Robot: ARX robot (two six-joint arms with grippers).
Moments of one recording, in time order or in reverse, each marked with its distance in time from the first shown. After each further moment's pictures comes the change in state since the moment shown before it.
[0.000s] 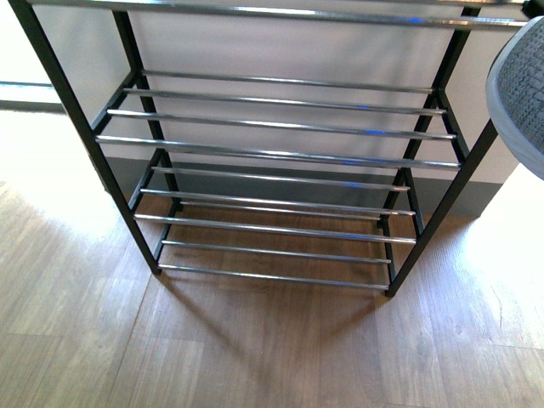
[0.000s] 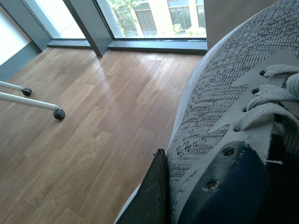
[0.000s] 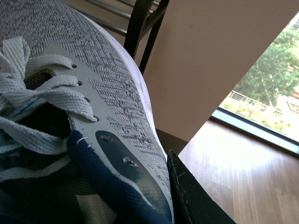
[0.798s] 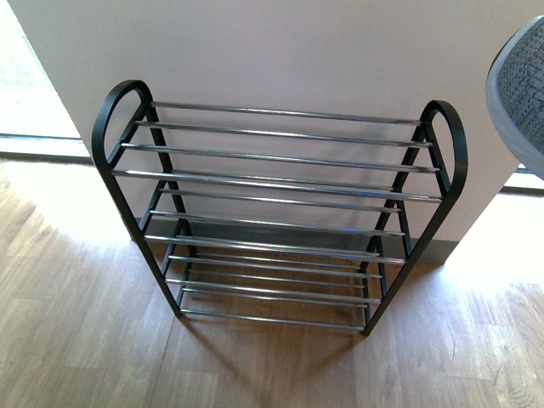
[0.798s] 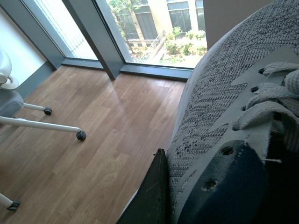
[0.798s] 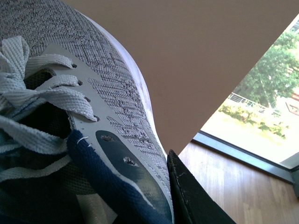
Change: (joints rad) left arm 0.000 0.000 0.000 0.000 0.000 0.000; right arm 0.000 0.000 0.000 0.000 -0.003 0.000
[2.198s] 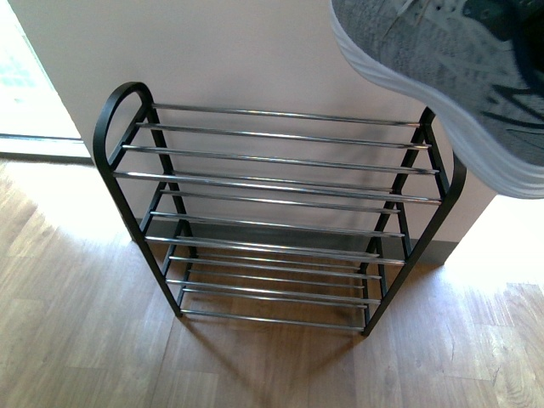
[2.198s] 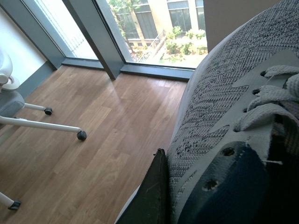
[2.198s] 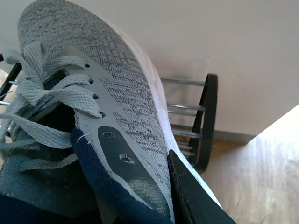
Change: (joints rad) left arm 0.000 0.000 0.000 0.000 0.001 0.000; right arm 0.557 0.816 0.692 -0.175 0.439 0.564
